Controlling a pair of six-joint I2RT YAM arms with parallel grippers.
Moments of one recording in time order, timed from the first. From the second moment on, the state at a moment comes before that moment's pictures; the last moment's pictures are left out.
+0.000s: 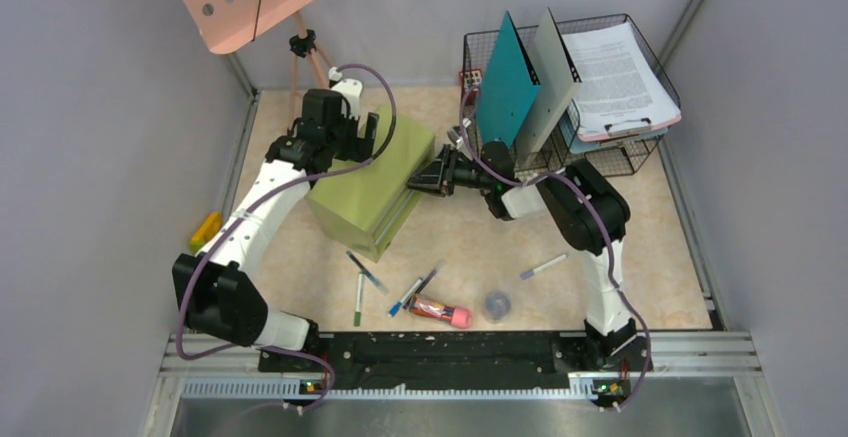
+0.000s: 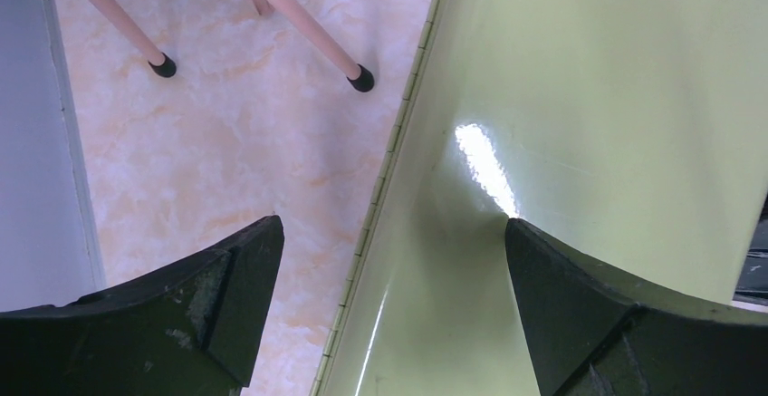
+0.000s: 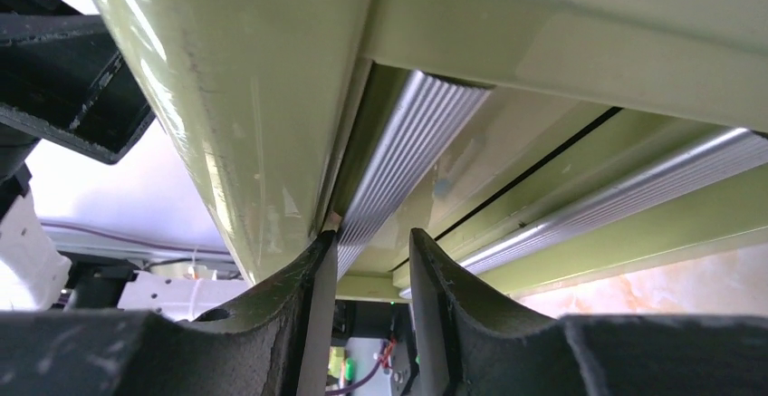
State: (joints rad) left arm -0.29 1.42 1.31 -0.52 -0.14 0.05; right arm 0.57 2.11 1.07 1.02 -0.78 1.28
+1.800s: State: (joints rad) left arm -0.26 1.48 1.29 -0.43 0.03 -0.01; right arm 0.57 2.11 1.10 1.00 -0.75 1.23
